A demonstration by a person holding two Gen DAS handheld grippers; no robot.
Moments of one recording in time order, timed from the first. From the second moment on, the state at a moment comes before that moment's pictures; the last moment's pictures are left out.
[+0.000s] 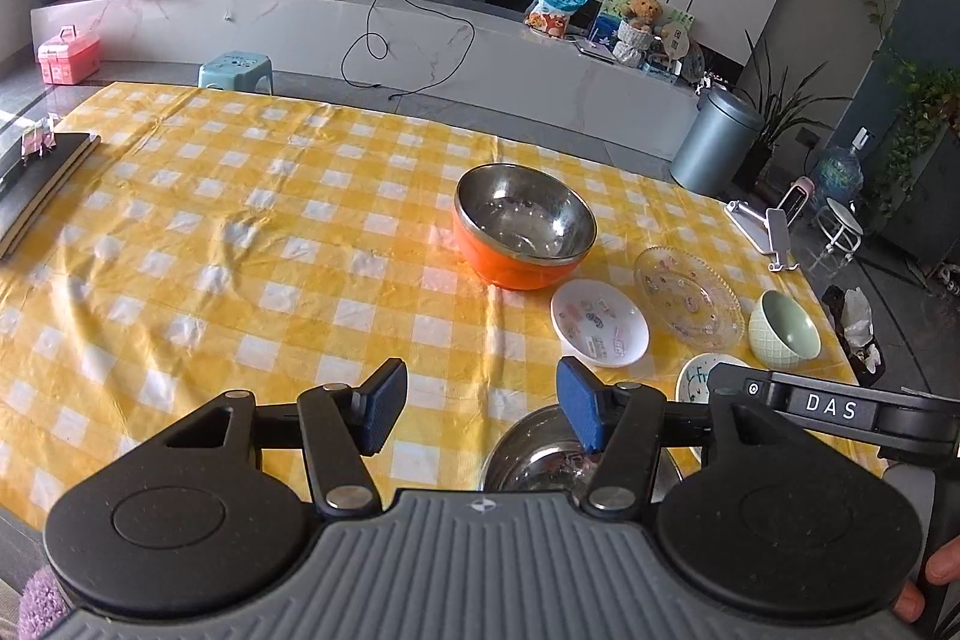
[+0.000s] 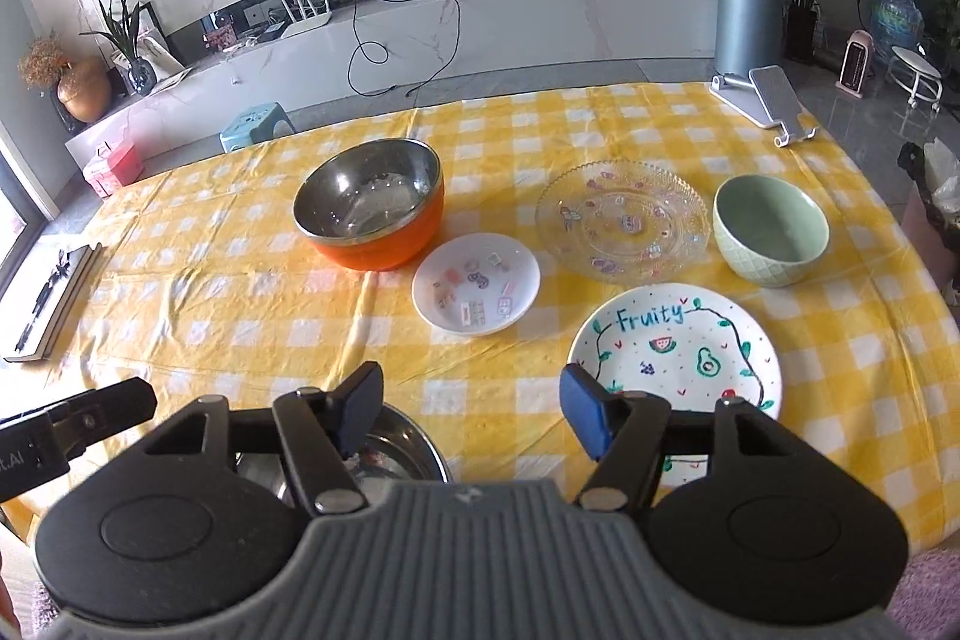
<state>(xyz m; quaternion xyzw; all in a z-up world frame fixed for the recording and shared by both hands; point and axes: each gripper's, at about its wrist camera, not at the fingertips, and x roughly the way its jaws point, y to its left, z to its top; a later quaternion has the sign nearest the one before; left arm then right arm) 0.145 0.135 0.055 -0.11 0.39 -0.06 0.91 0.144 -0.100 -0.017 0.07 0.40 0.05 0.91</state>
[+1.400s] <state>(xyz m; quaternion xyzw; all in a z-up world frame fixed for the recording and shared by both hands) 0.350 0.129 -0.035 -0.16 0.45 -0.04 0.88 0.367 -0.054 -0.083 0.06 0.46 0.06 0.88</state>
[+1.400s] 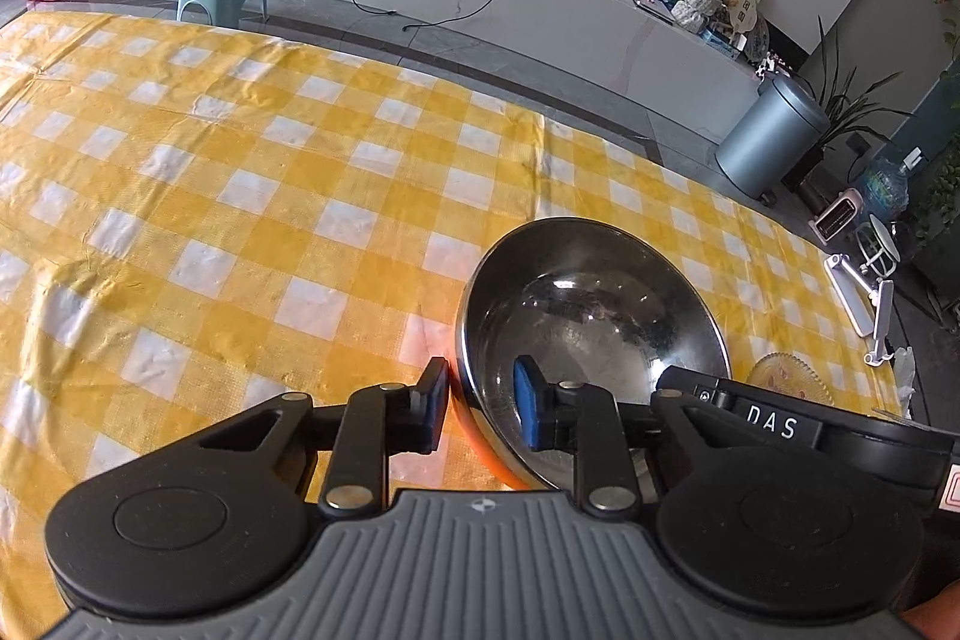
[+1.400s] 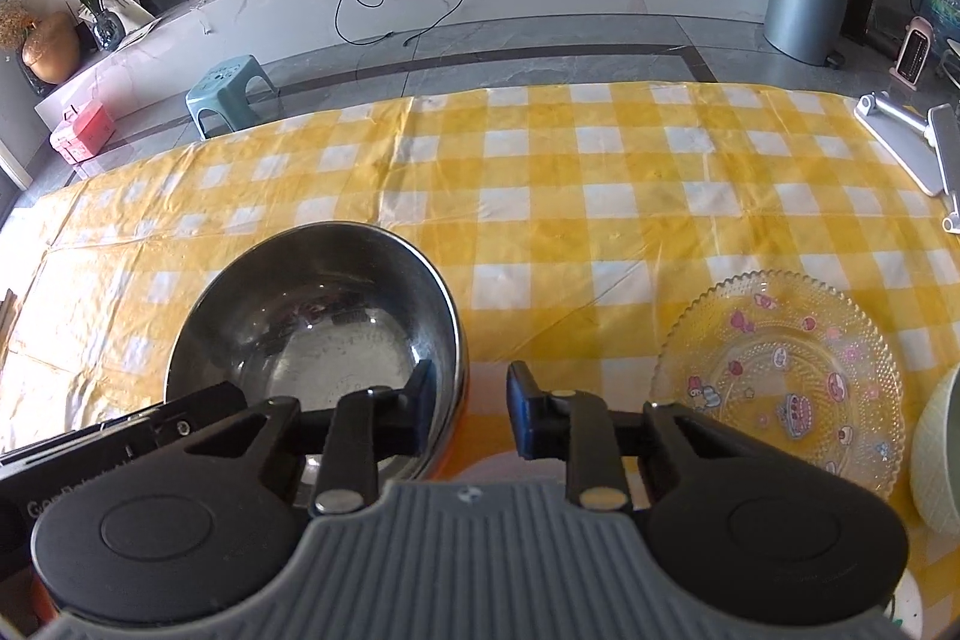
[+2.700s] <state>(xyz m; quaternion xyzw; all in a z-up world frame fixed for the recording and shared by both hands) 0.122 0.143 0.047 -0.20 0.44 -0.04 0.87 0.102 -0.083 -0.020 0.16 0.44 0.09 0.88</state>
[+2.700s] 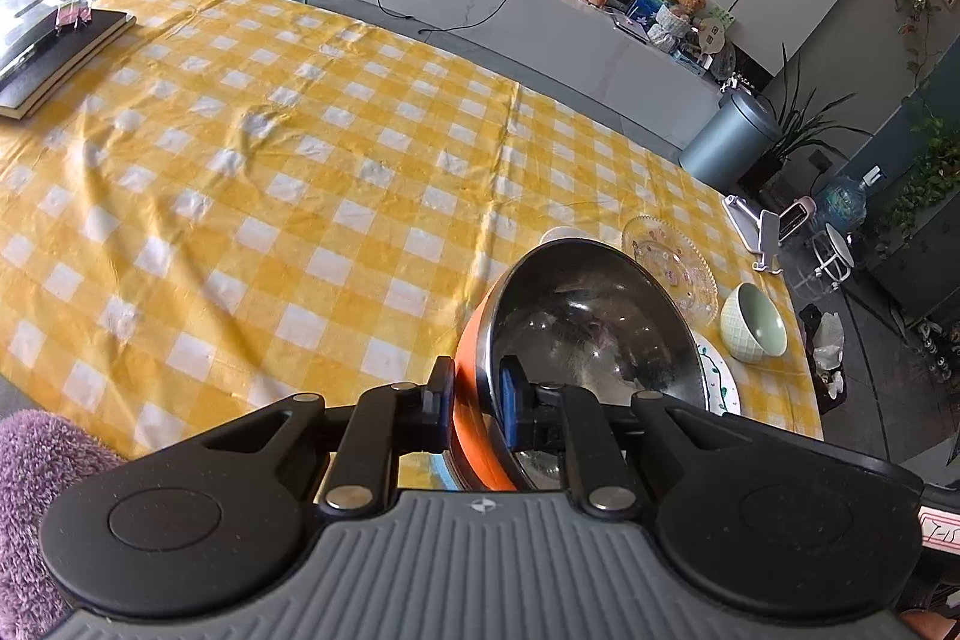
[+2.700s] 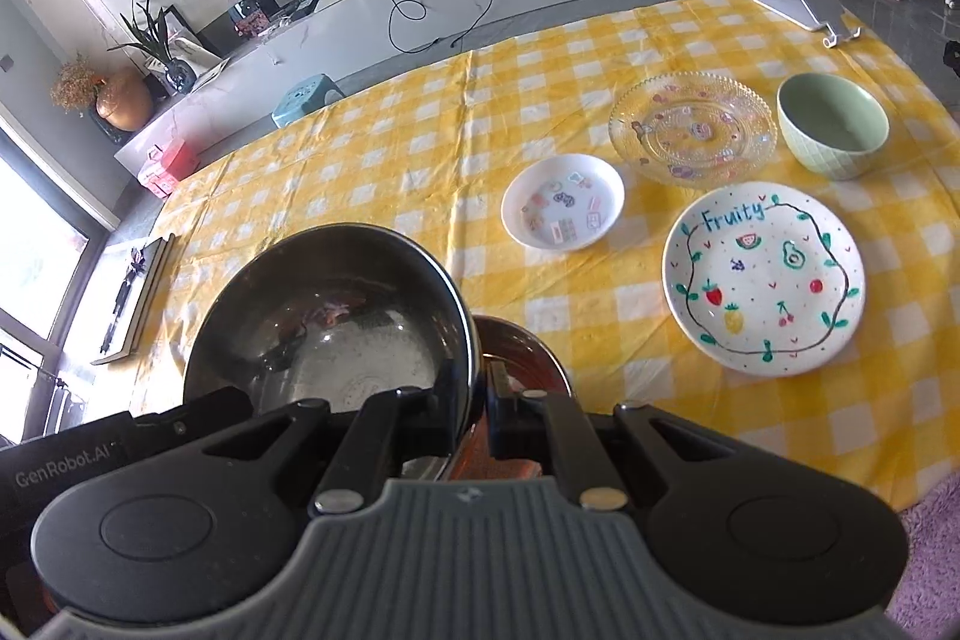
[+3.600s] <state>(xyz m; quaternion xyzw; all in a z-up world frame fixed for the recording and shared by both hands) 0.121 0.117 0.011 -0.17 0.45 -0.01 0.87 0.110 -0.097 -0.057 0.17 0.44 0.05 0.88</state>
